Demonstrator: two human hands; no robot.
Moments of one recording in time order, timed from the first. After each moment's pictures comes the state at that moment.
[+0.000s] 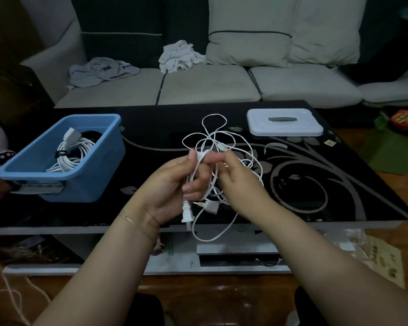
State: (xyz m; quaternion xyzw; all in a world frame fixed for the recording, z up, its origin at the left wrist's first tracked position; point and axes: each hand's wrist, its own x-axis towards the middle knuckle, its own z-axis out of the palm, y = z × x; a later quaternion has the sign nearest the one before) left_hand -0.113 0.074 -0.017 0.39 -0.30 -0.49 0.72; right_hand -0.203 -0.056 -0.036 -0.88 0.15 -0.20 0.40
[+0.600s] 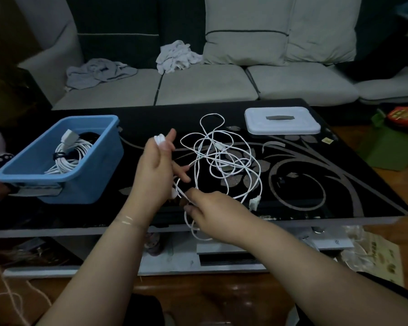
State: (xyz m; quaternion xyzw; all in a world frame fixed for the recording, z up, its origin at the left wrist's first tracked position) left_hand -0.109 0.078 -0.015 0.71 -0.31 -0.04 0.63; right_hand -0.211 -0.018 -0.047 -0.97 0.02 -0.04 0.25
